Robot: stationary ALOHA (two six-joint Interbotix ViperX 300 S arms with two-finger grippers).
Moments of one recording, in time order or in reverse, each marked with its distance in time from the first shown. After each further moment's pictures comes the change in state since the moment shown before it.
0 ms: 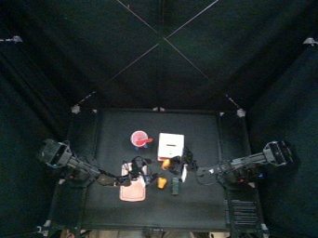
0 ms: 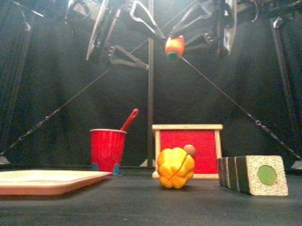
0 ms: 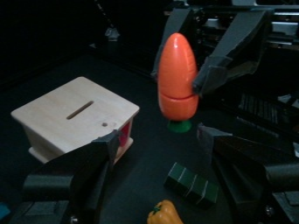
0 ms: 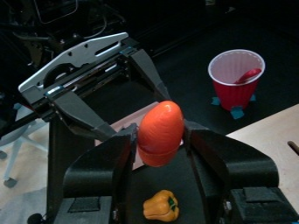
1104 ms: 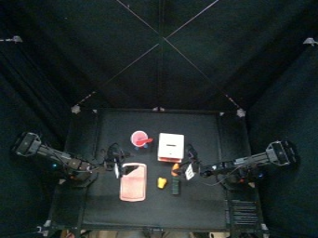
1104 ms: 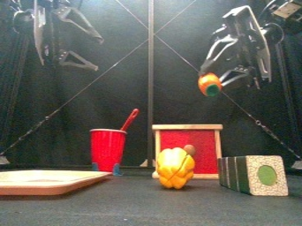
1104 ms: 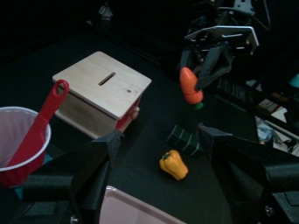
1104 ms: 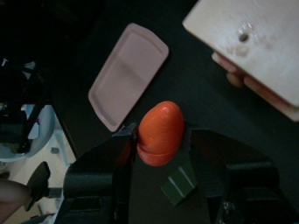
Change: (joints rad) left arm 0.106 -0.532 0.357 -0.104 -0.288 0.129; right arm -0.017 -0.049 0.163 0.594 -0.087 -0.020
